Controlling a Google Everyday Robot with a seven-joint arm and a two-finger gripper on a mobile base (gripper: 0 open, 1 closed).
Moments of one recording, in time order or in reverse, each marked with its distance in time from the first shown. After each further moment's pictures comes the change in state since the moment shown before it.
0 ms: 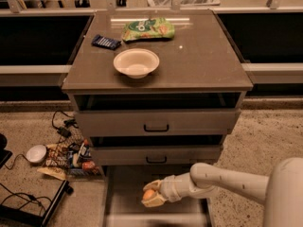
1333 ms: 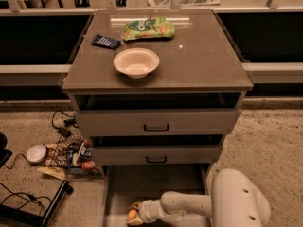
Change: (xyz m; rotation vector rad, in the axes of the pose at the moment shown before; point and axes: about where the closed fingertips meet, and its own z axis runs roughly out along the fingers) arm 0.147 -0.027 0.187 0.103 0.102 -0.065
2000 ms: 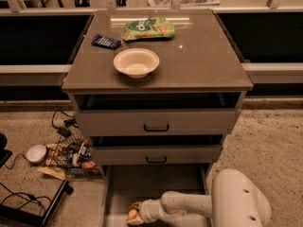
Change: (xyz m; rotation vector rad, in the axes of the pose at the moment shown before) arm 0.000 -0.001 -0.001 0.002 0.001 0.000
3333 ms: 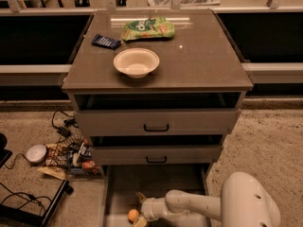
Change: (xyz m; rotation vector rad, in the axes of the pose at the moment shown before) arm -0.019 0.000 -0.025 -0.005 -0.071 0.016
